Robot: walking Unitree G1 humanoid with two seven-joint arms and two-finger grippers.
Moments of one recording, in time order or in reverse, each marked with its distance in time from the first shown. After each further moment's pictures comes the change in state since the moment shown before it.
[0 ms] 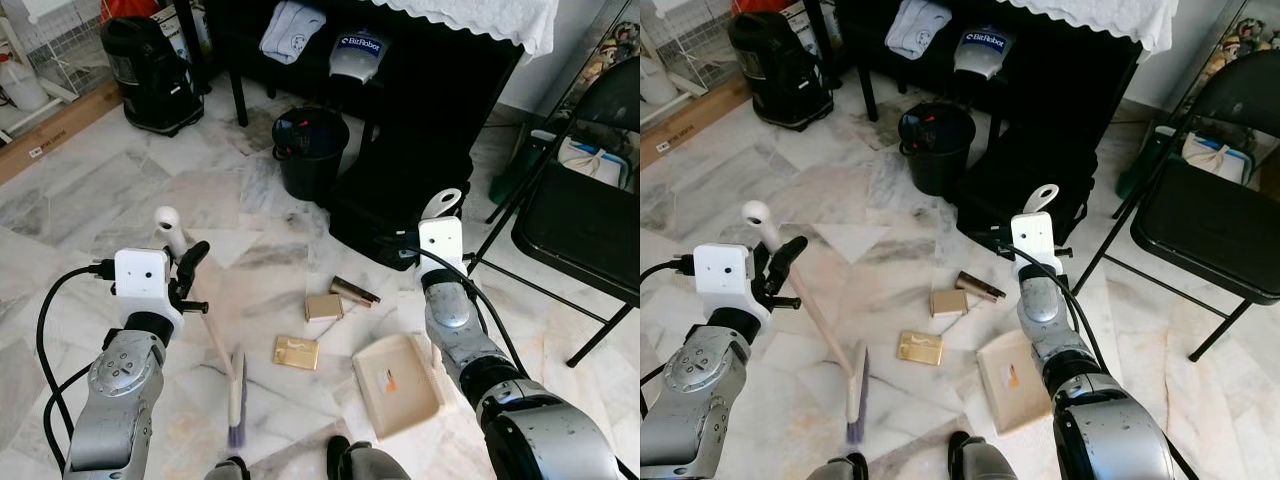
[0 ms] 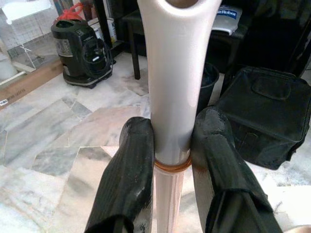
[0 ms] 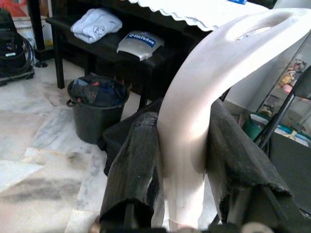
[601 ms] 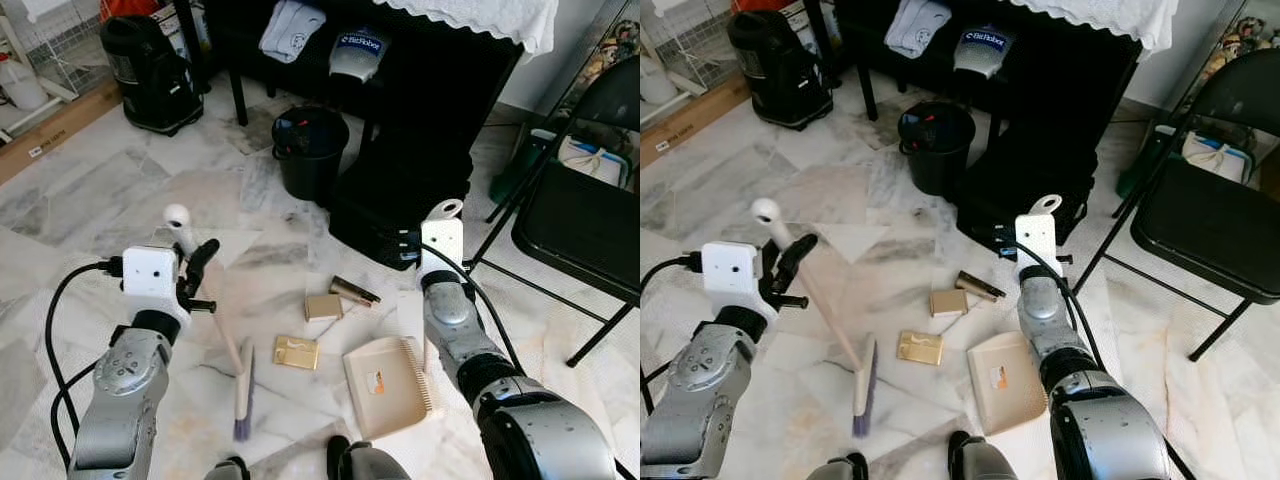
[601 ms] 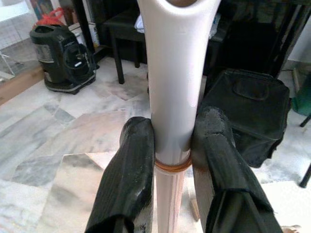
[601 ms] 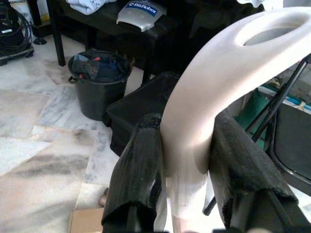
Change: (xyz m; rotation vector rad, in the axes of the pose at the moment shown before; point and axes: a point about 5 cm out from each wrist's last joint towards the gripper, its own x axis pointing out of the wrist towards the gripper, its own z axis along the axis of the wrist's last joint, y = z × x) left arm 0.001 -0.011 0.002 -0.007 -0.011 -0.082; right arm -0.002 0.004 -0.015 0.035 0.149 0.017
